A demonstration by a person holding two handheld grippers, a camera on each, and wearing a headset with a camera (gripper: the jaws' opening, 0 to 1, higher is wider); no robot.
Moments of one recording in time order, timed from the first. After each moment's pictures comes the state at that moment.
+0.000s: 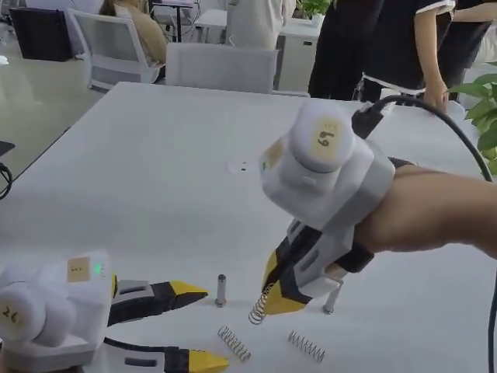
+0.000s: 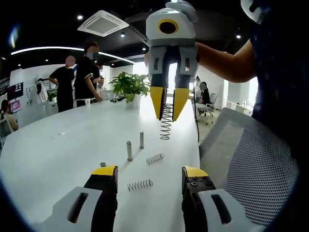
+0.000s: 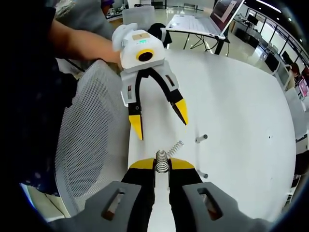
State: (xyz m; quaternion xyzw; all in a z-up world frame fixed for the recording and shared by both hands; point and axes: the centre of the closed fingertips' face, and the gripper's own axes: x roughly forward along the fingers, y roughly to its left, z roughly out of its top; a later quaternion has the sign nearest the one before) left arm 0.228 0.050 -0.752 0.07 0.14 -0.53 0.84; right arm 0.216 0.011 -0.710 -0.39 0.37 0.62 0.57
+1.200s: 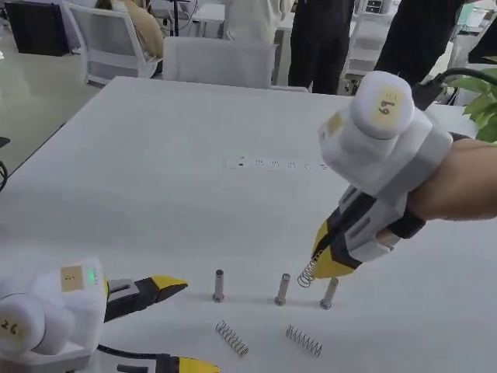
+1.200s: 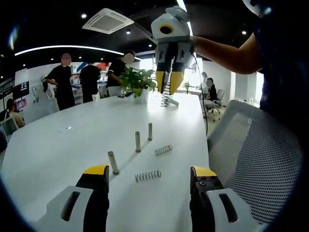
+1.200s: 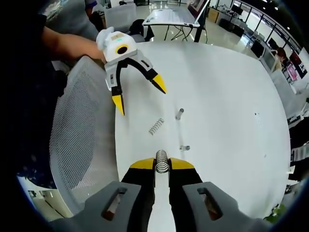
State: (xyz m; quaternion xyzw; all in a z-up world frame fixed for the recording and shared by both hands) left arm 0.235 0.060 -0.772 0.08 0.15 -0.50 0.85; right arm 0.253 -0.047 -0.702 -0.39 0.40 0.56 0.61
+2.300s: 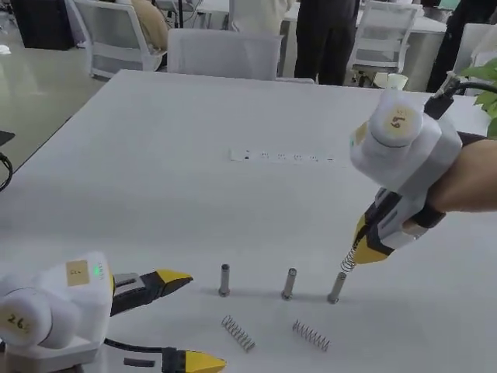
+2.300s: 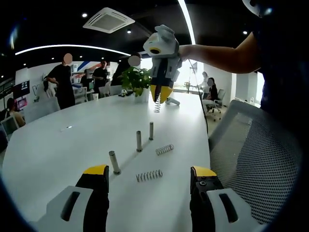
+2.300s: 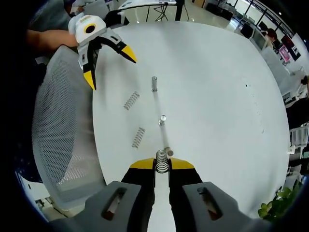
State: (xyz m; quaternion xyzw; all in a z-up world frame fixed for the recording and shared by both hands) left arm 0.238 0.061 -0.772 0.08 0.15 -0.49 0.85; right arm 0.297 -0.100 -0.740 -0.40 0.45 0.50 0.62
